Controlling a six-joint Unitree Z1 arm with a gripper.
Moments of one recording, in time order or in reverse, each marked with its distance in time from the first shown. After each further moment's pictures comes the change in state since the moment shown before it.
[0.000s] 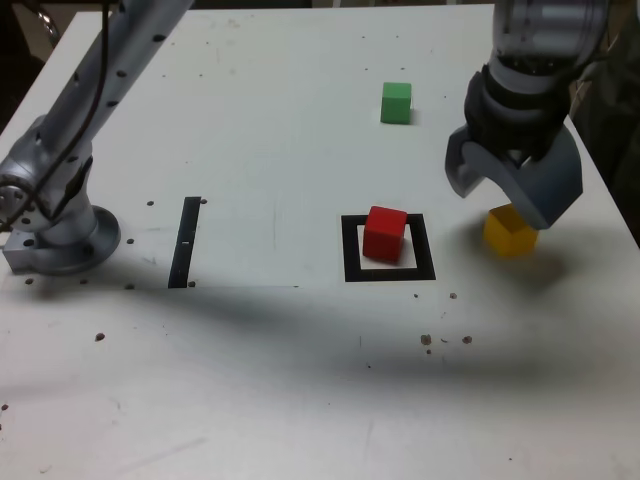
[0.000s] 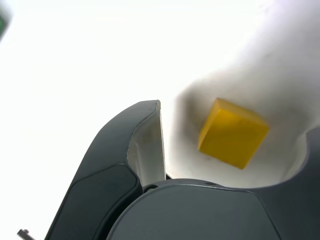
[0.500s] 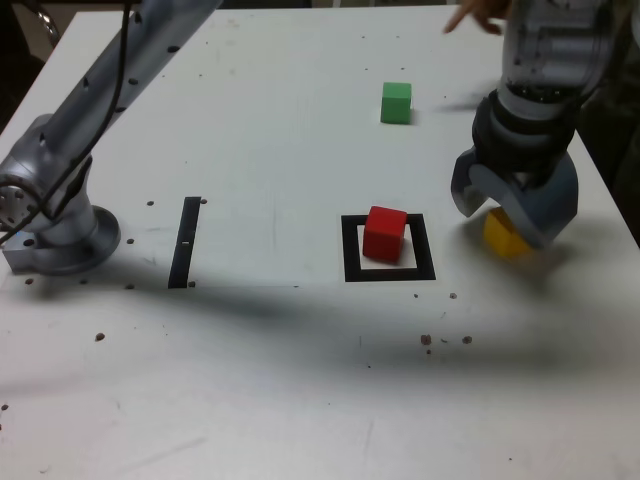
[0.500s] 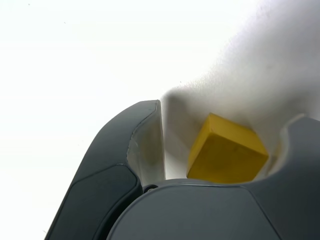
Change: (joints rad) arm 0.017 0.056 -0.006 -0.036 -0.024 0.000
